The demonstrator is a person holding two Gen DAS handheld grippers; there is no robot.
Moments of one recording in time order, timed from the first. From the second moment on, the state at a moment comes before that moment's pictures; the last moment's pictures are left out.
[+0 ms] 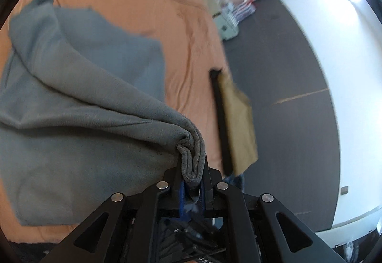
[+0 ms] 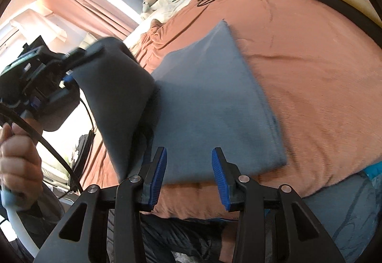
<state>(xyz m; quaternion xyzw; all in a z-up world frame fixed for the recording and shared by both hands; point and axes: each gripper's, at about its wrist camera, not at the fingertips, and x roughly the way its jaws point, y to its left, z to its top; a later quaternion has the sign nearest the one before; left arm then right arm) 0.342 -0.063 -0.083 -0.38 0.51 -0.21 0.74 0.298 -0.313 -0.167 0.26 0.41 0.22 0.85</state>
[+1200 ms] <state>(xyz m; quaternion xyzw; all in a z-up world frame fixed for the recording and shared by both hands) 0.234 0.075 -0.176 -0.39 0.54 -0.05 0.75 0.350 -0.311 -0.151 0.23 0.44 0.19 0.85</state>
